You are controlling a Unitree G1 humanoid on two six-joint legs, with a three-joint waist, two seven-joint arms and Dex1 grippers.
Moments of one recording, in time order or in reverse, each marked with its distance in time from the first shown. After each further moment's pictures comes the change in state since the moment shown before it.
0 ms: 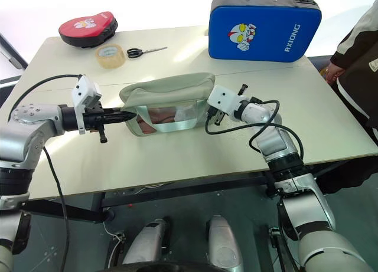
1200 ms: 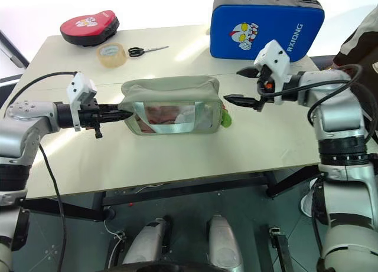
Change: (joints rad) left arm -0.023 0.019 0.030 0.055 0.007 -0.004 -0.039; right arm -0.135 -0.306 -0.208 -0.078 0.489 0.371 0.526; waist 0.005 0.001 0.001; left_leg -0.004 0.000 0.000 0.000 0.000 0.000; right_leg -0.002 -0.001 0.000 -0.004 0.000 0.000
